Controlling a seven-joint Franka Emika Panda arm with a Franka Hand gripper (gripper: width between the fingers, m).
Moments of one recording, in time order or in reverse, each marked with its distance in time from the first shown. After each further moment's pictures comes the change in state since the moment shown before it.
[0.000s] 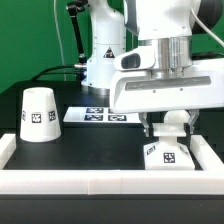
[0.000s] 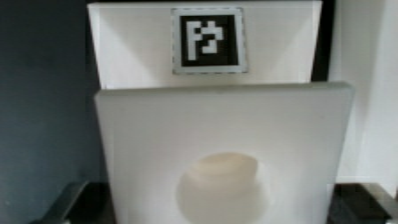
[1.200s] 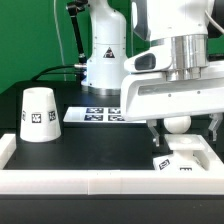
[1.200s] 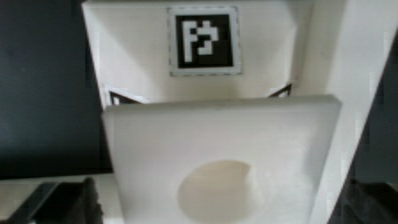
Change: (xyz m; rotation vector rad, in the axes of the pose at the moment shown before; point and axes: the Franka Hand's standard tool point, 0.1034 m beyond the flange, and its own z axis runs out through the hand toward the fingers) arm 0.035 -0.014 -0.005 0.010 0.062 -0.071
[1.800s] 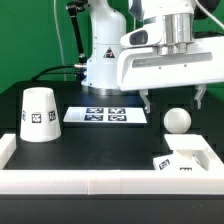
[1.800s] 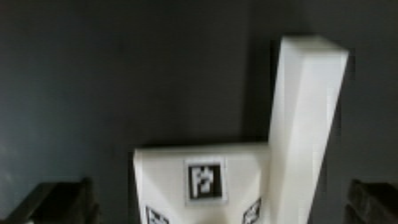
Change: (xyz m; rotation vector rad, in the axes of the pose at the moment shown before) arm -0.091 -0.006 -0.043 -0.008 -0.039 0.006
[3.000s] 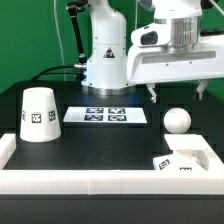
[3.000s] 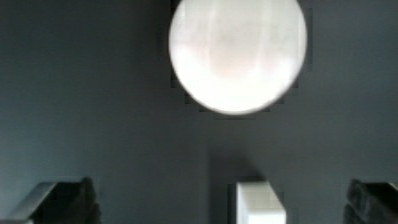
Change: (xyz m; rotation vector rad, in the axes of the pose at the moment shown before) arm -0.056 -0.020 0.004 -0.010 -0.275 0.009
